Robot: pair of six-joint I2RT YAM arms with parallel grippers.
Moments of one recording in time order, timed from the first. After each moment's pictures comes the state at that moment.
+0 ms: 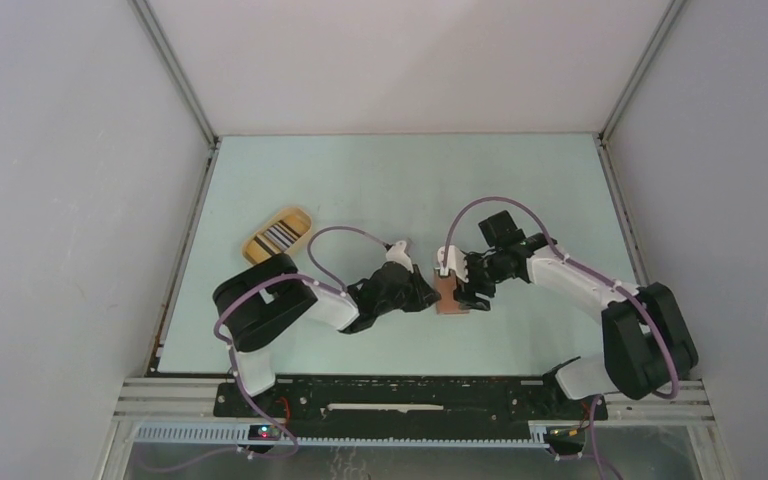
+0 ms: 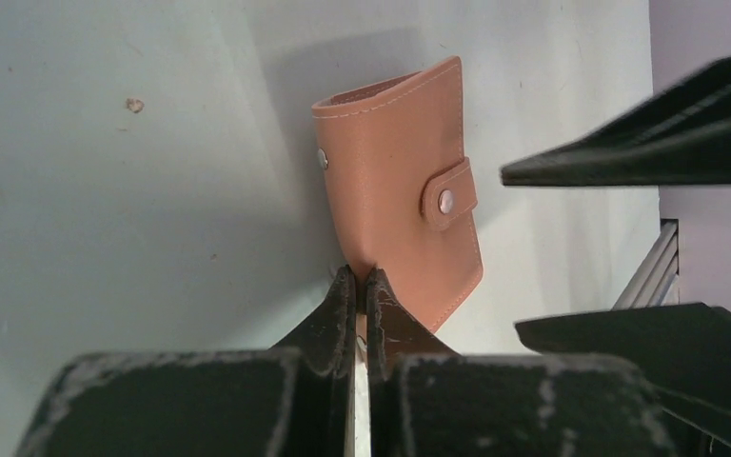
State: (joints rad) left arm -0.96 1.82 0.67 0.63 -0.02 -0.93; right arm 0.45 1.39 0.83 -0.60 -0.60 -1.03
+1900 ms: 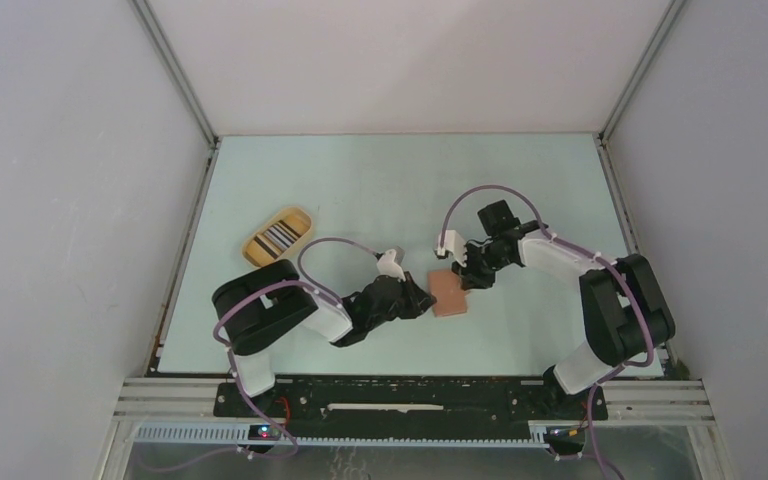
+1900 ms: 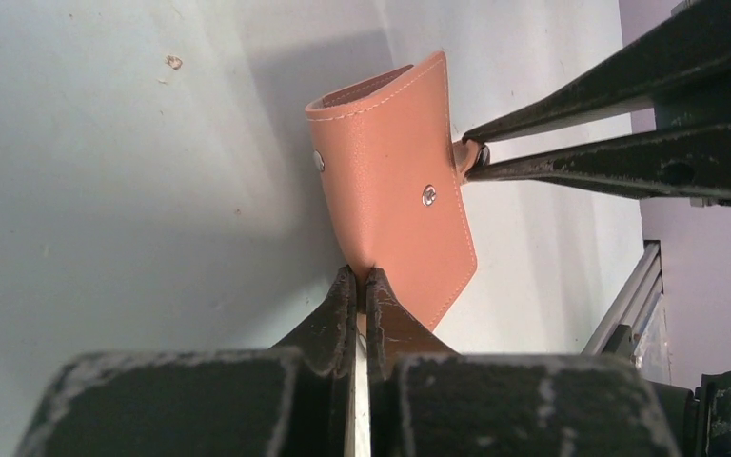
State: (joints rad) left arm -1.00 1.81 0.55 0.82 -0.15 -0.98; right arm 0.39 1.58 0.91 -0.55 -0.54 -0.93
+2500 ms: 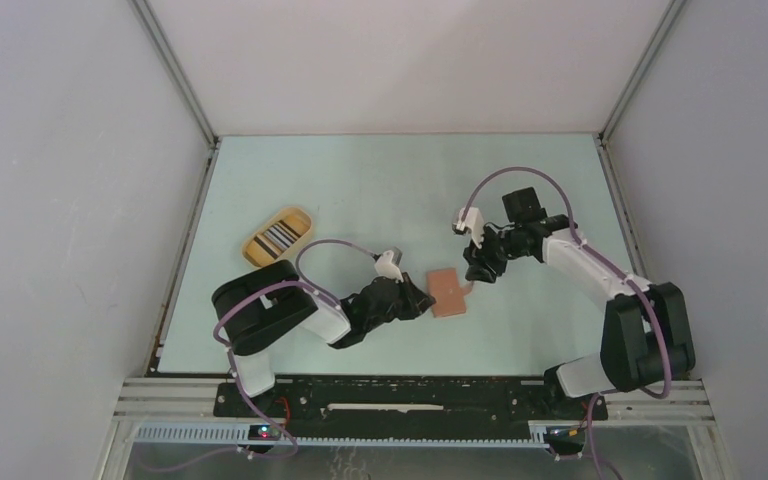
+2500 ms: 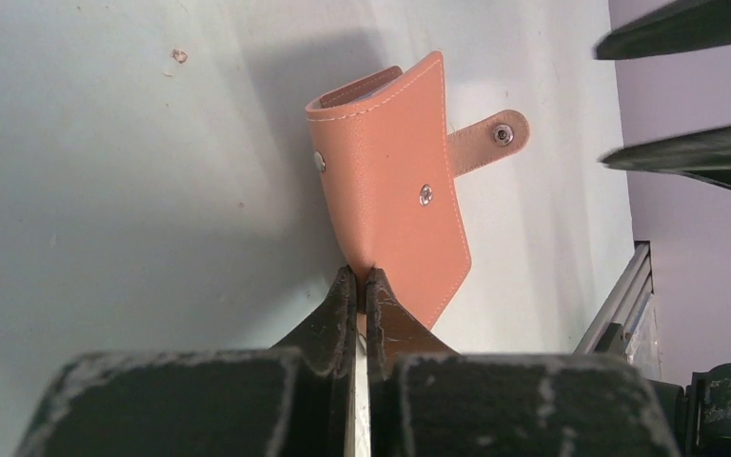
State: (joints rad) left arm -1.00 1.81 0.52 0.85 -0.15 -0.99; right arm 0.28 1.46 0.94 -0.60 -0.62 -0.80
